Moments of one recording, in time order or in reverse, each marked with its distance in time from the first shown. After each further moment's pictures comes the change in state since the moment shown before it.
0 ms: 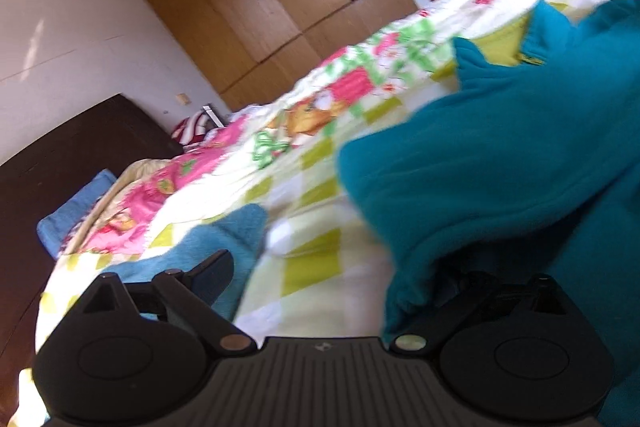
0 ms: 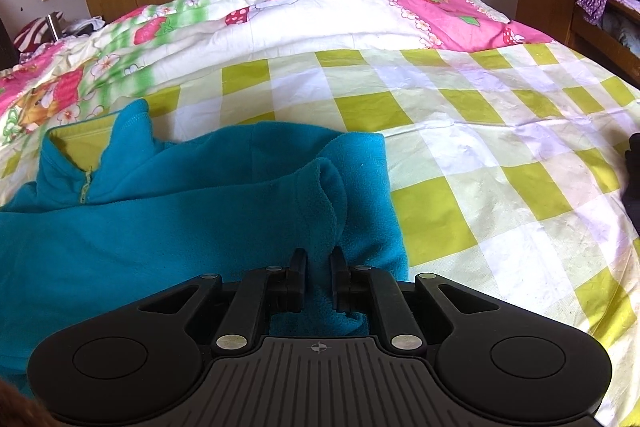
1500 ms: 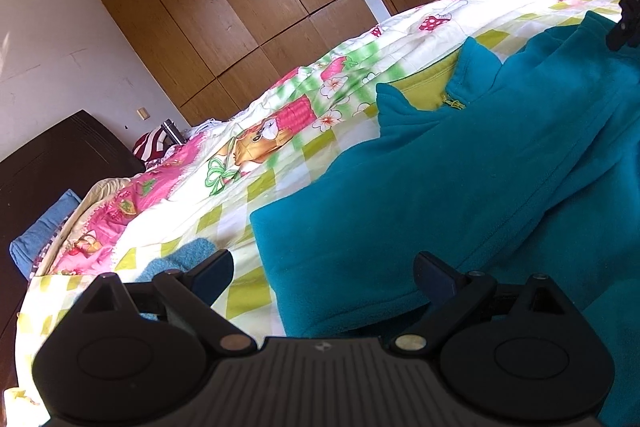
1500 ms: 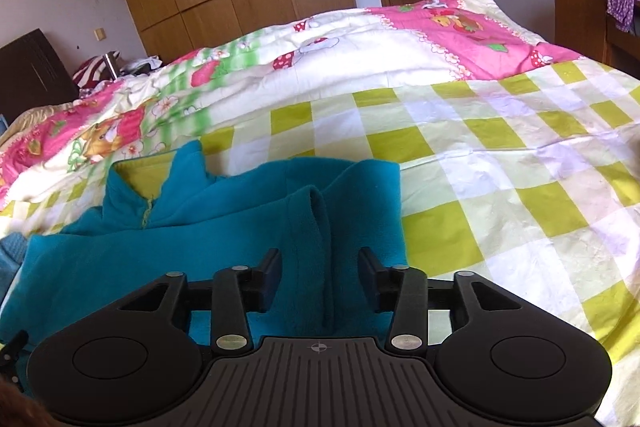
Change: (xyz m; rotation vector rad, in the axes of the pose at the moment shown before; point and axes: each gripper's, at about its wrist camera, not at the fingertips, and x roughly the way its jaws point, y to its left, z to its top) left arm -0.040 -0.040 0.034 0.057 -0.012 -0.162; right arm -0.030 -0.027 -0.005 0.005 -0.099 0.230
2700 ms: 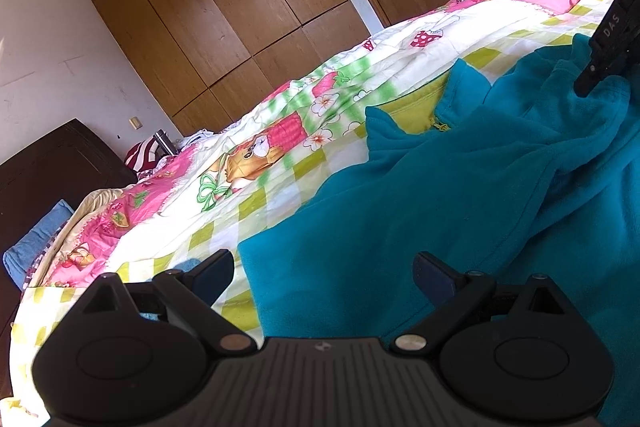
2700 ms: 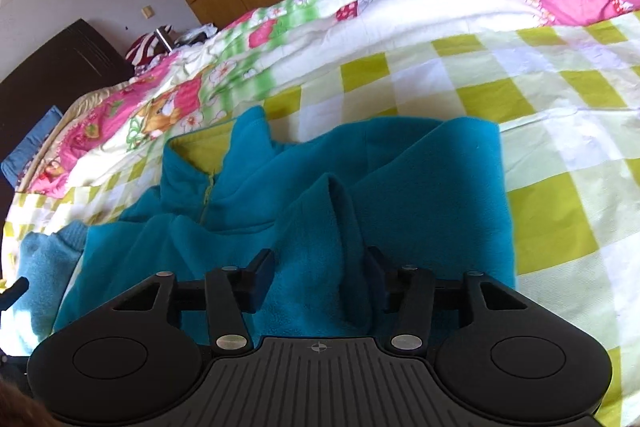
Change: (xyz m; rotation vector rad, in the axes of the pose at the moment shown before) left arm -0.008 -0.002 0.017 0.008 -0.034 -0.029; right arm 0.040 0.012 0.010 0.046 0.161 0.215
